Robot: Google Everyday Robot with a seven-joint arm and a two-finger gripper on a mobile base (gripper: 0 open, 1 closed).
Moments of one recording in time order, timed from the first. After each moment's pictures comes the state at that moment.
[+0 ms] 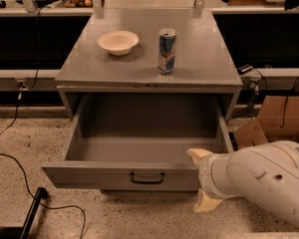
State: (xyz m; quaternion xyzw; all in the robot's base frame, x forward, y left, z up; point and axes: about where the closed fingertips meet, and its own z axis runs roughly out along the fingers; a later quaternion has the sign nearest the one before) arm 0.415 -0.124 0.696 -0.72 0.65 -0.07 0.24
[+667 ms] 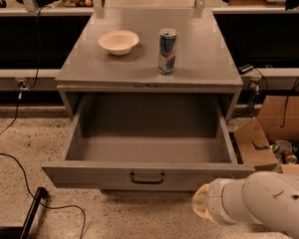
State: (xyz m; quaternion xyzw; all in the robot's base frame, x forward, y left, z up) arm 0.369 -0.139 0.649 -0.65 0.72 0.01 0.25
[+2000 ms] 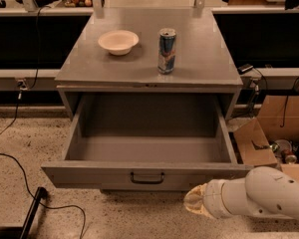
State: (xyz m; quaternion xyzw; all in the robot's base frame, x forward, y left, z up) arm 0.394 -0.129 0.583 -0.66 0.68 0.11 0.30
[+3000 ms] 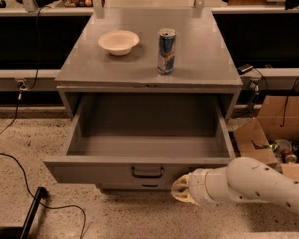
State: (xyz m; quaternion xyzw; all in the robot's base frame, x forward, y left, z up) arm 0.434 -0.096 0.574 -0.71 0.62 0.09 0.33
